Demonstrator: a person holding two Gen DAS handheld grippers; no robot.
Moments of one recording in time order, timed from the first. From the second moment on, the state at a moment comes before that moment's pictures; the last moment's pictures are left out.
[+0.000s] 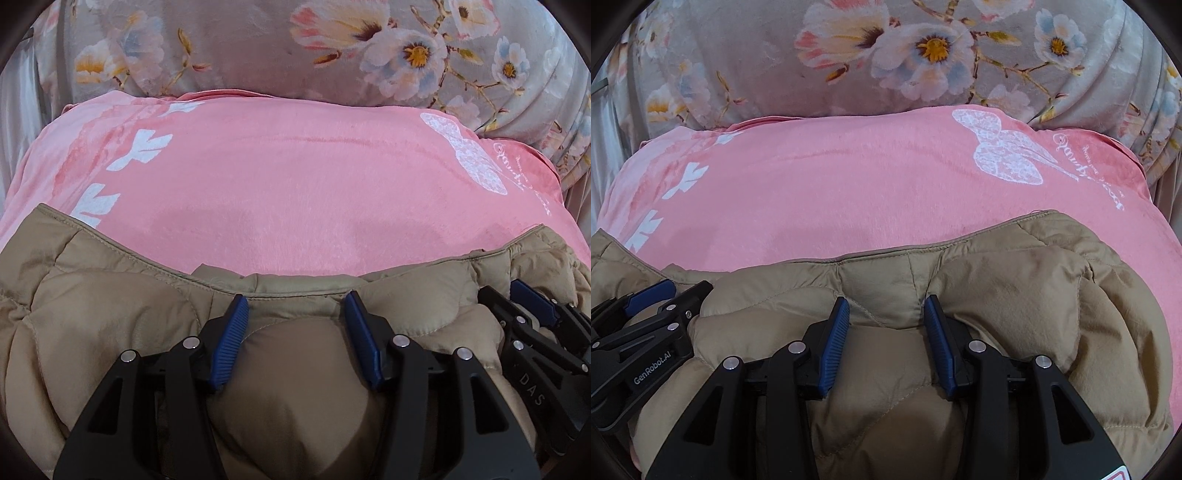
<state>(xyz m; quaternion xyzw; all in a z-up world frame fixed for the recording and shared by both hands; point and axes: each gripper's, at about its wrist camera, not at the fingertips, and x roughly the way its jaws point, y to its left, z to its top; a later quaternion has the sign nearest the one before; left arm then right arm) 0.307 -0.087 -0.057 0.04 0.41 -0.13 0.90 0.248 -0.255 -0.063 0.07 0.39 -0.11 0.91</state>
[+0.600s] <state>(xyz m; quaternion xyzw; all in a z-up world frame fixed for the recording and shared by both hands) 0.270 -0.032 -0.024 -0.05 0.42 -0.15 0.89 0.224 -0.258 -0.041 0.10 0.38 -0.11 0.91</state>
